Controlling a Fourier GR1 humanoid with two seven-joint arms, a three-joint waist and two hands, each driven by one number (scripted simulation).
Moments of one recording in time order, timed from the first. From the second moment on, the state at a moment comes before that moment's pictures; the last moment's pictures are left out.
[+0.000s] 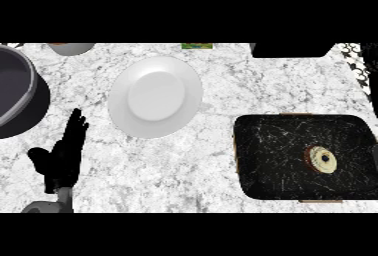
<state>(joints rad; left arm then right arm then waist) -0.03 0.28 -0.11 -1.41 0.22 0.32 -0.04 -0.39 -0.48 -0.05 -1.63 -0.11 -0.09 -0.03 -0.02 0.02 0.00</state>
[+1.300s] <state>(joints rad) -0.03 0.29 -0.20 -1.44 0.13 0.31 0.16 0.11 -0.55 -0.11 -1.43 0.00 0.12 -0.52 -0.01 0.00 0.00</state>
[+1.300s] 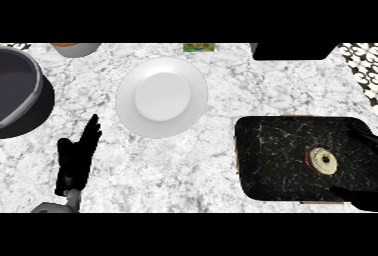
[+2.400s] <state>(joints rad) -0.03 0.25 -0.17 -1.46 0.08 0.29 0.19 -0.02 -0.74 0.05 -1.56 0.32 0.42 0.01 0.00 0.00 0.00</state>
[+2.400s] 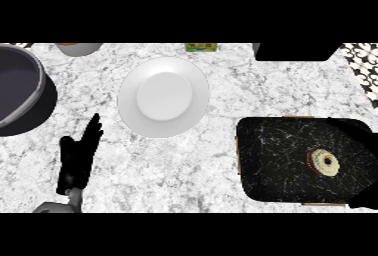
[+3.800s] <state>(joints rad) -0.03 0.16 -0.06 -1.48 -0.03 0.18 0.23 -0.12 -0.53 -0.02 -1.33 0.67 0.49 -0.17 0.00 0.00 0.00</state>
